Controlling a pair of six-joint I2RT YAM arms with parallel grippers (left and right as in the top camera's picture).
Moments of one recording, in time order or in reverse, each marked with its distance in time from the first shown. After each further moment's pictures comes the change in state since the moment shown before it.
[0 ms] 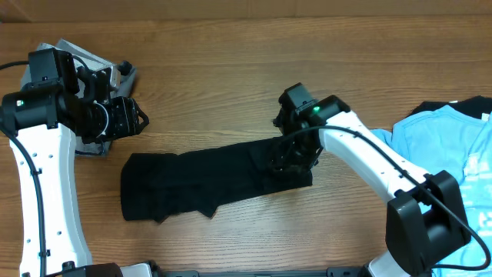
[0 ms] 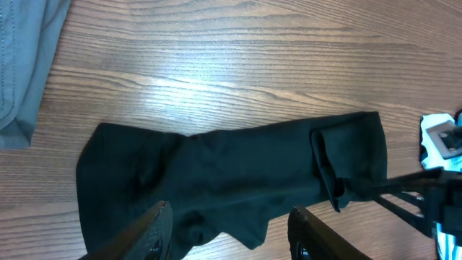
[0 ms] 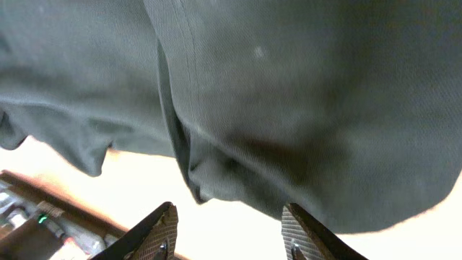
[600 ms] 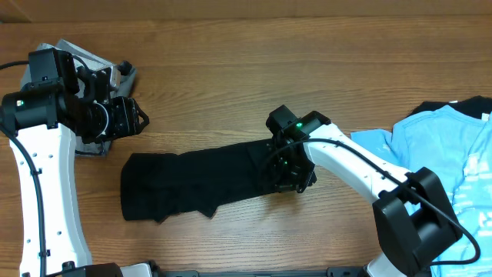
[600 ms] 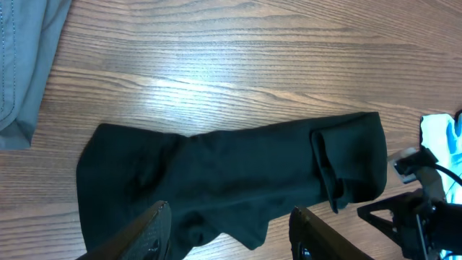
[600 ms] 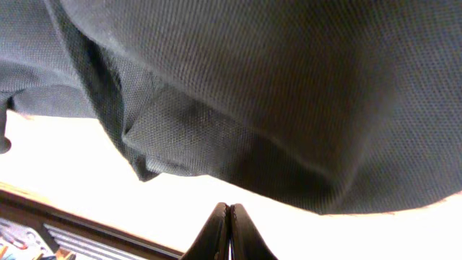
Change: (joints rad) left arm 0.000 0.000 0.000 0.002 0.000 0.000; right arm 0.090 0.022 -0.080 -0.058 0.068 0.024
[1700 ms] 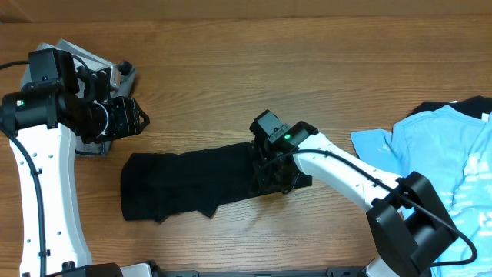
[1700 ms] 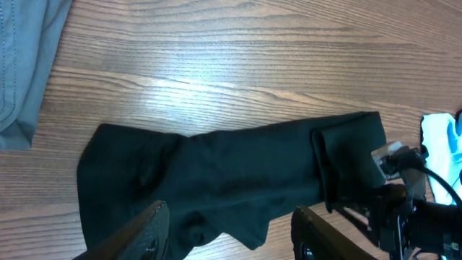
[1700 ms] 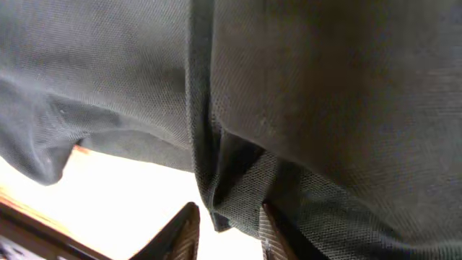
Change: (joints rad) left arm 0.000 0.000 0.000 0.000 -0.001 0.003; right arm 0.088 -0.004 -0.030 0.211 0.020 0.045
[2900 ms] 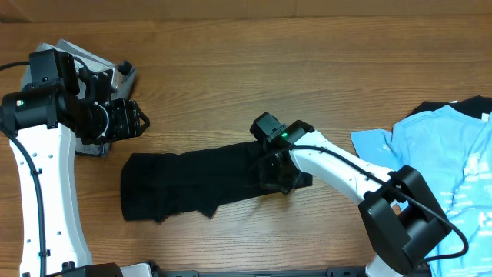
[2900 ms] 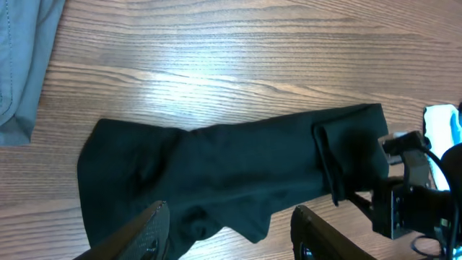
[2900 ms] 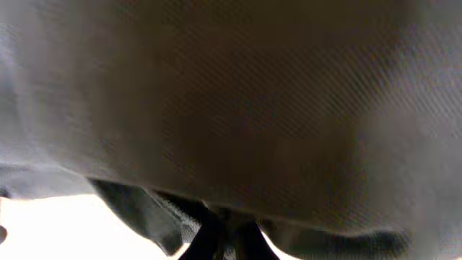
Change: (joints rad) left arm 0.000 0.000 0.000 -0.022 0.000 0.022; right arm -0.002 0.043 0.015 -0.085 0.101 0.216
